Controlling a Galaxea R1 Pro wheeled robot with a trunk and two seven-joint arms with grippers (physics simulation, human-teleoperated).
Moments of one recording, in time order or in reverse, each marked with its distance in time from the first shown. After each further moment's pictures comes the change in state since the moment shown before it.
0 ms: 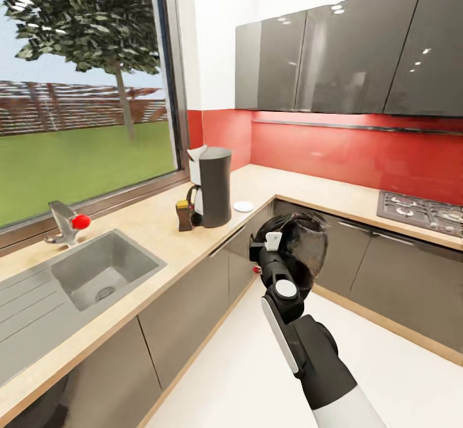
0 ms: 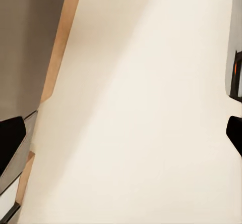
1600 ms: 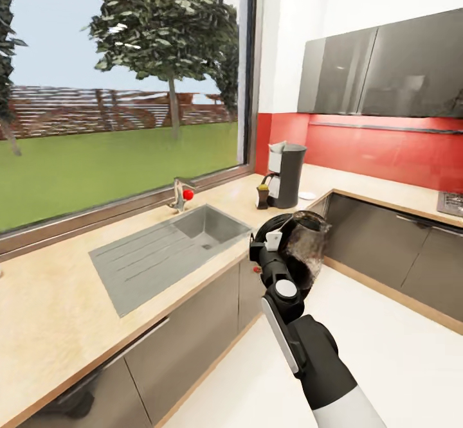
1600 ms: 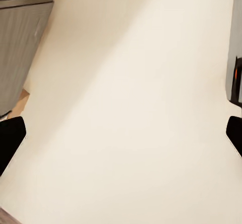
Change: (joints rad) left arm 0.000 0.001 -0.002 0.000 -0.002 0.001 0.000; right arm 0.000 0.000 0.000 -0.002 -0.001 -0.001 0.000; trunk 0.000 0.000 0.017
